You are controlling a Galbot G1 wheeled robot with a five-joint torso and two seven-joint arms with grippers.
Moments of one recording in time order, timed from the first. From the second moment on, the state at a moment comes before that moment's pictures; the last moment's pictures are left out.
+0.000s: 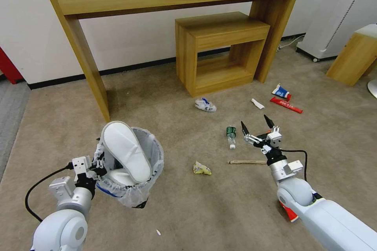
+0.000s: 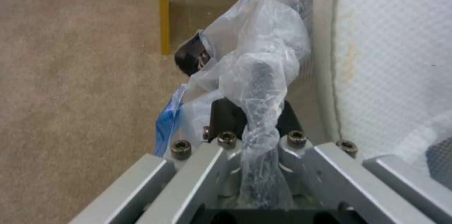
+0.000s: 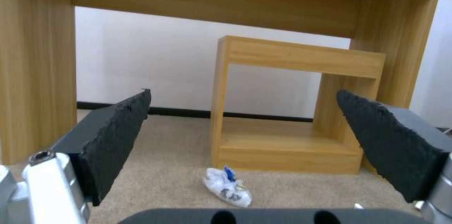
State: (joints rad) left arm 1.55 -1.21 -0.68 -2.14 -0.60 0.35 -0.24; right arm -0.99 0.79 -0.01 1.55 0.57 0.59 0.16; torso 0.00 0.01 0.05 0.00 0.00
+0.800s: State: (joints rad) left arm 1.54 -1.21 -0.68 -2.14 -0.60 0.34 -0.24; right arm -0.96 0.80 -0.04 1.53 0.57 0.60 0.16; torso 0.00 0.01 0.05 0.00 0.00
